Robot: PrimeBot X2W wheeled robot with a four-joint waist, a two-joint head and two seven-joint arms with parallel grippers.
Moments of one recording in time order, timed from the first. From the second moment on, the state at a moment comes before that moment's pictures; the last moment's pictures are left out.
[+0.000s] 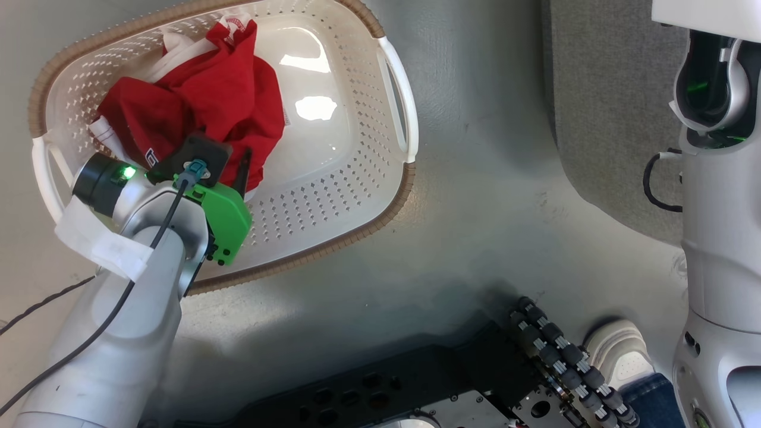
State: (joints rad) left arm -0.70 0.18 -0.53 0.64 -0.12 -0.10 -0.01; right arm -0.81 -0.06 0.10 -0.04 0.19 -0.02 -0.26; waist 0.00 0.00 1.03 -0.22
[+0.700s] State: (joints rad) left arm -0.75 0.14 -0.56 0.71 -0.11 -0.11 -0.09; right arm -0.81 -0.06 0.08 0.00 0.19 -0.02 -0.26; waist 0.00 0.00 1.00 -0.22
